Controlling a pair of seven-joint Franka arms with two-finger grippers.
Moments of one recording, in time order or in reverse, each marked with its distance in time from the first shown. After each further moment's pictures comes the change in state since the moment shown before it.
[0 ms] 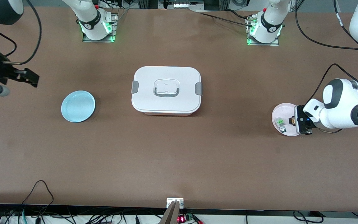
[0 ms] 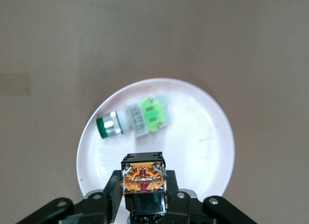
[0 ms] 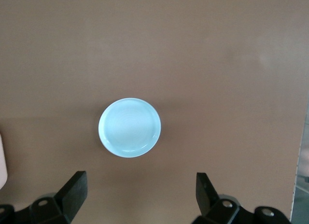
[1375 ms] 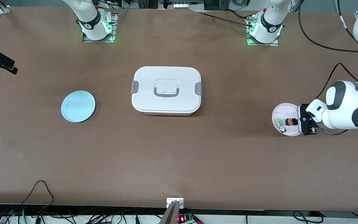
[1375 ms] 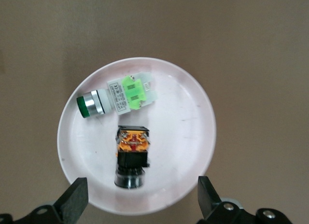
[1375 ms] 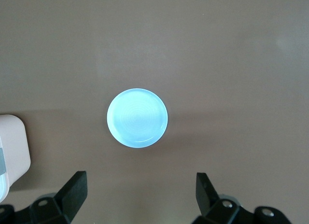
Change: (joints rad) left arm 0.058 -0.012 -0.079 0.051 0.051 -0.183 -0.043; right arm -0.033 -0.165 -0.123 -0.172 0.167 0.053 -0.128
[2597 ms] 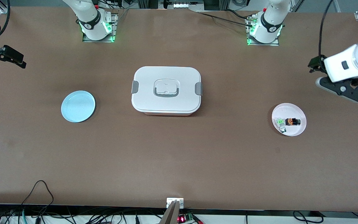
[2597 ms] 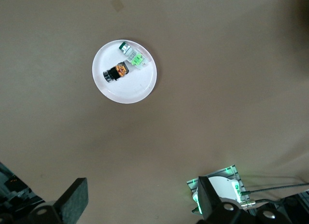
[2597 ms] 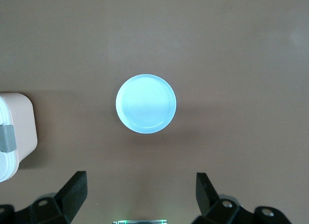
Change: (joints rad) left arm -0.100 -0.338 -0.232 0.389 -0.058 -0.691 -1.162; right arm 0.011 -0.005 0.043 0.027 -0.003 -0.087 -0.006
